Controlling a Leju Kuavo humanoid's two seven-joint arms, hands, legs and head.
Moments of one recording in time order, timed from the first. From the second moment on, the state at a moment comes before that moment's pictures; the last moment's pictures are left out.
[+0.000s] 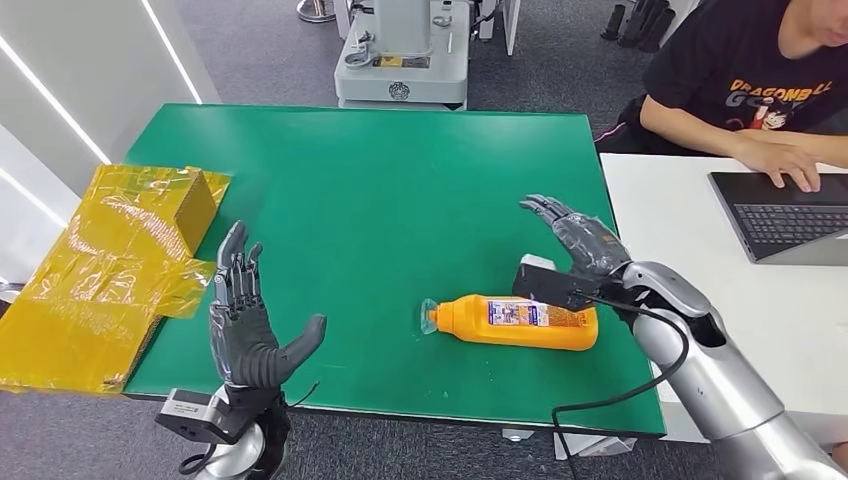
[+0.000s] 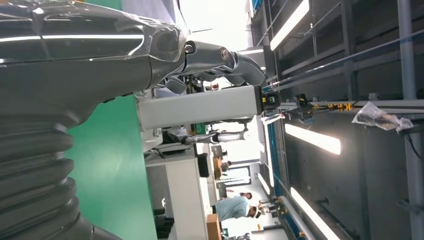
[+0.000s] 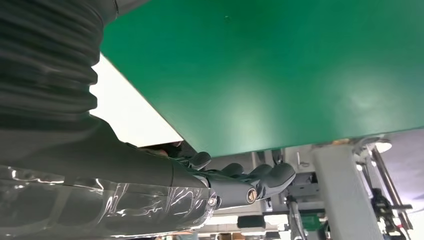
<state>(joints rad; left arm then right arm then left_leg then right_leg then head) -0.03 -0.10 -0.39 -1.46 -0.07 0.39 -0.66 -0.61 -0.40 0.65 -1.25 0.53 0.26 -0.18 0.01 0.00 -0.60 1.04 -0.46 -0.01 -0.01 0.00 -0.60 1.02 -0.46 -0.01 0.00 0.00</state>
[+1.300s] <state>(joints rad) -0.03 -0.11 -0.37 -1.45 -0.09 0.38 -0.64 -0.93 -0.40 1.21 -0.83 0.28 0.50 -0.20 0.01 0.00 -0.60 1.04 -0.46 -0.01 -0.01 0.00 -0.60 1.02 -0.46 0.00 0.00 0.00</state>
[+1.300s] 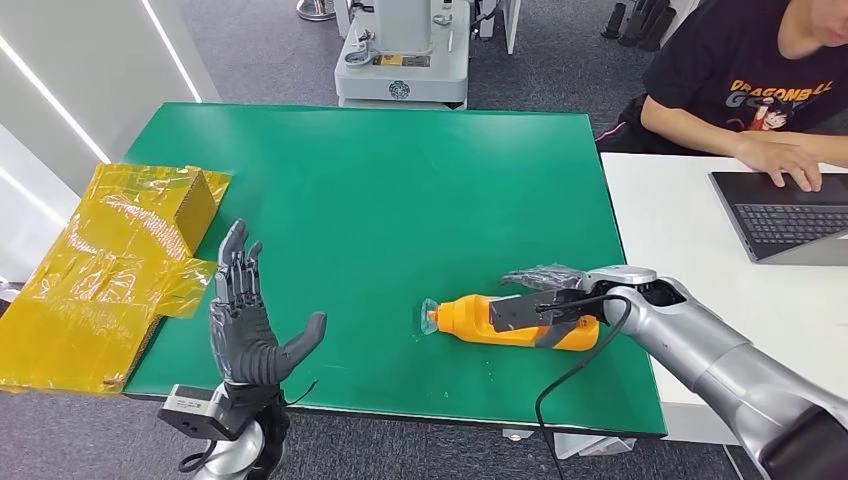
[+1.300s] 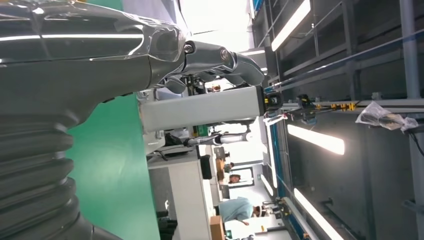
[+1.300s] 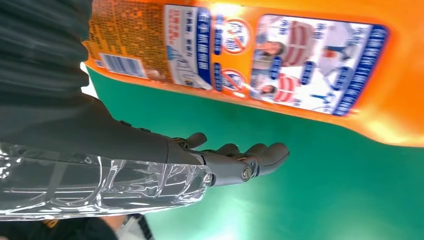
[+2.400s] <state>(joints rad) -0.03 -0.11 -0.36 -1.43 -0.07 0.38 -0.63 -0.81 -0.48 1.24 -0.86 0.38 0.30 -0.21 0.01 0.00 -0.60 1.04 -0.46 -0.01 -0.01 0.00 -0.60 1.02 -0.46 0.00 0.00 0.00</state>
